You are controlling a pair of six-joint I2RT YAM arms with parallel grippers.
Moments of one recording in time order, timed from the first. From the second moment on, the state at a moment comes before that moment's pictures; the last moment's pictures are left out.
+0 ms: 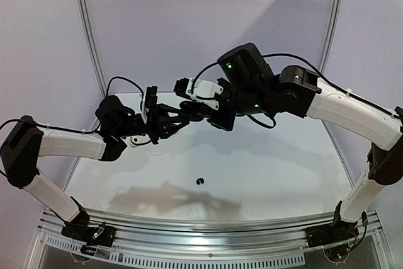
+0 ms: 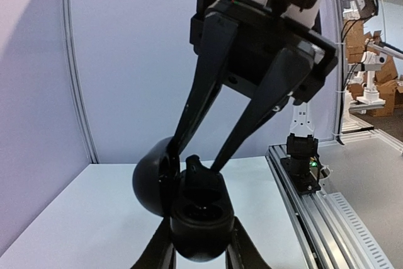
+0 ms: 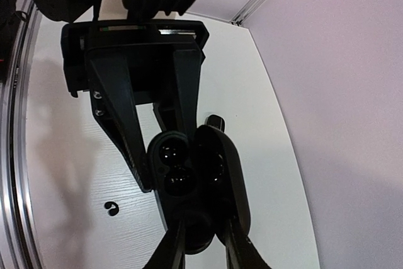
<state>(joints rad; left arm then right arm) -0.62 1.50 0.71 1.07 0.88 -0.10 1.13 1.69 1.80 -0.71 0.20 -0.48</state>
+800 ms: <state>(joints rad) -0.62 1.50 0.70 1.03 0.90 -0.10 1.13 1.70 1.81 -0.74 0.15 -0.47</state>
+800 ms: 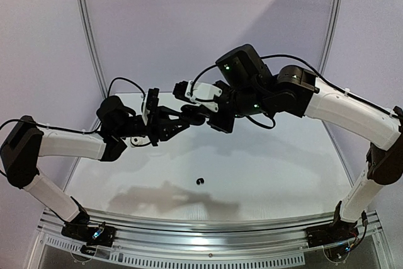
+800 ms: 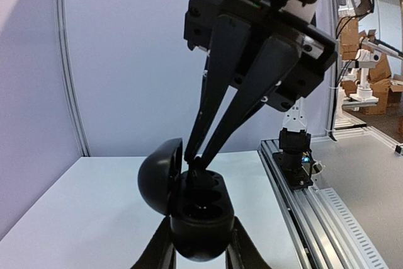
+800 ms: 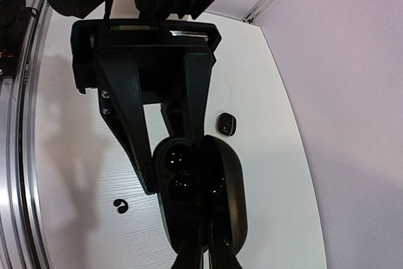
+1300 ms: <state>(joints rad) -0.62 1.50 0.70 1.05 0.89 -0.11 1.12 1.70 1.81 -0.71 0.15 -0.46</state>
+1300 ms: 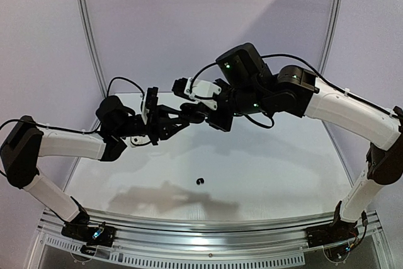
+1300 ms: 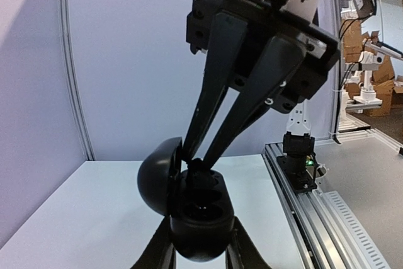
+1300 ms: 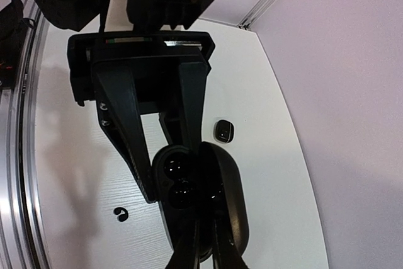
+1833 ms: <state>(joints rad) -0.62 1.50 0.70 1.08 0.88 -0.11 1.10 1.63 1.79 -0.67 0.09 -0.36</state>
